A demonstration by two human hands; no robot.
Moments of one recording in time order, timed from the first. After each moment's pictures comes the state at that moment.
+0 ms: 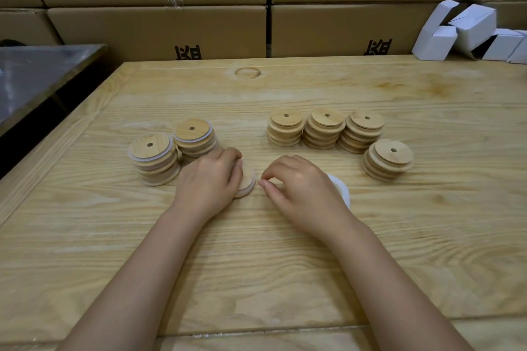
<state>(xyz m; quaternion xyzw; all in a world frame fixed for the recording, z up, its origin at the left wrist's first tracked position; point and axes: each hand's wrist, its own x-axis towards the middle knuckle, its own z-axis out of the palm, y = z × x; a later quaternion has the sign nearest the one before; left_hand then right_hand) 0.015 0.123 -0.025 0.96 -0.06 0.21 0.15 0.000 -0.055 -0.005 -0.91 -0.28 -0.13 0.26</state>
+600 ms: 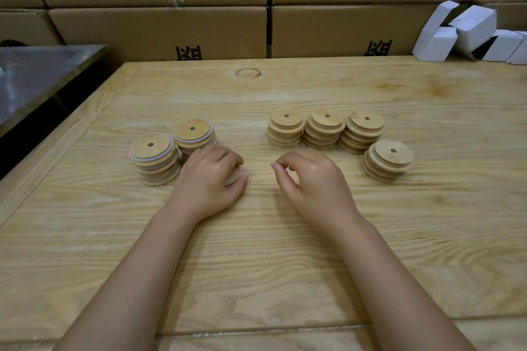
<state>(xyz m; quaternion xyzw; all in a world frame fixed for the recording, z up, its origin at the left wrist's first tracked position) 0.015 0.134 -0.022 0.96 -0.17 0.21 0.11 0.000 -0.059 -0.001 -0.90 -0.22 -0.23 0.29</state>
